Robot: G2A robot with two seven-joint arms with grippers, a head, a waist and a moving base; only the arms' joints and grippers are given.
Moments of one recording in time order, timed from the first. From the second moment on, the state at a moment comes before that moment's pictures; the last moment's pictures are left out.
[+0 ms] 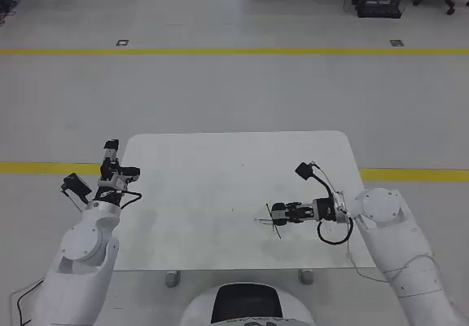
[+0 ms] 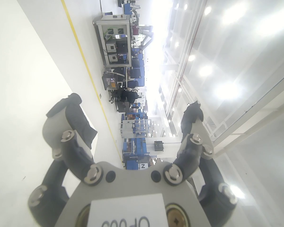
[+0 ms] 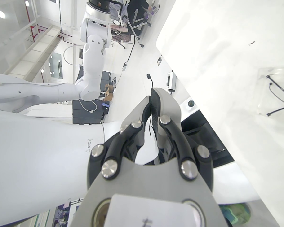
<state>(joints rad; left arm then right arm) 1.73 -1.15 -1.60 -1.80 -0.42 0.00 0.00 -1.37 -1.16 1.34 -1.52 0.04 -0.34 1.38</state>
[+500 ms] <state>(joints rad) 1.76 -1.16 -1.41 -1.88 -0.08 -0.04 0.09 -1.31 -1.18 1.27 -1.38 0.21 -0.34 1.19</state>
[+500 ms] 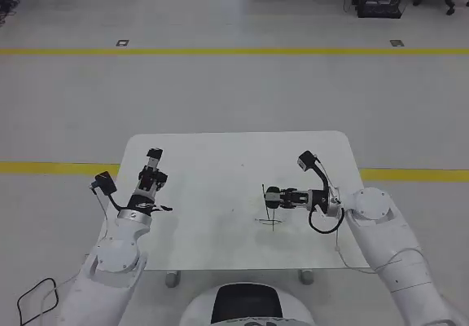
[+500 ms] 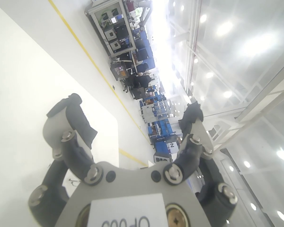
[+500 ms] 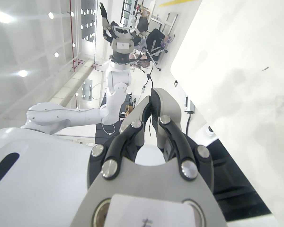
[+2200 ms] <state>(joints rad) 1.70 -1.13 -1.10 -1.90 1.49 -0.16 0.18 -1.30 -1.19 1.19 -1.33 0.29 -0.17 0.88</state>
